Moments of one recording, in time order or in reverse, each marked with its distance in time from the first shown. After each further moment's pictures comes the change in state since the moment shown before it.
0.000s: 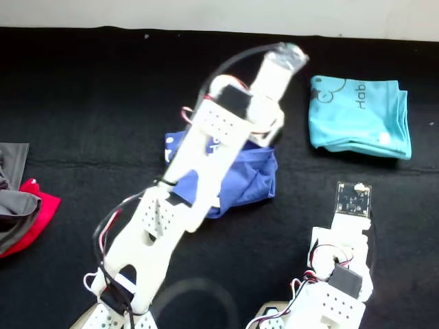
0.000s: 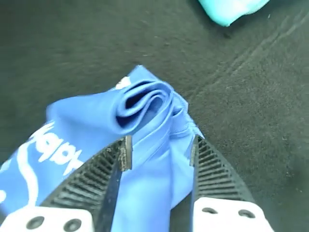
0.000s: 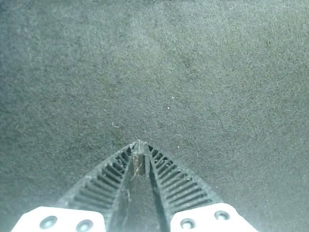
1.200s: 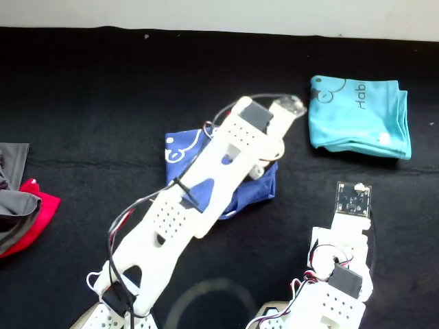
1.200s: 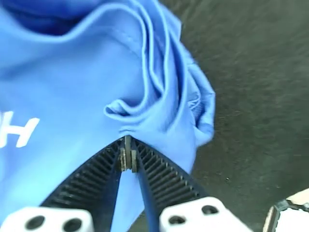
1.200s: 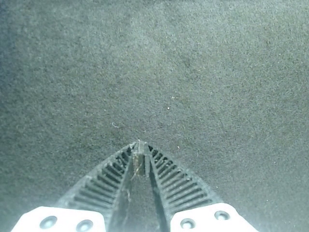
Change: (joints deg) left arm 4.7 3.3 15.6 3.3 0.5; right arm 0.0 0.0 0.0 0.0 0.0
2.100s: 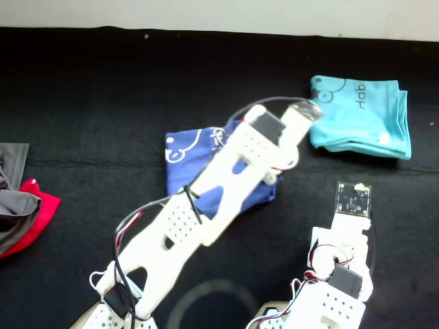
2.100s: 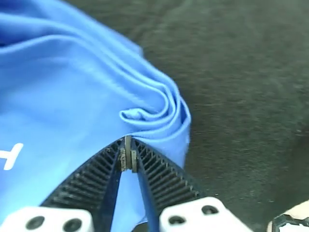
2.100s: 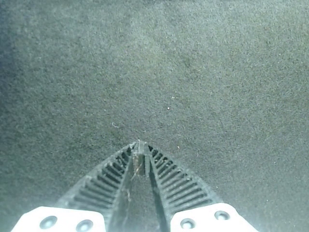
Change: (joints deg) left arm 5.1 6.2 -8.5 -0.5 0.0; right arm 0.0 0.0 0.0 0.0 0.0
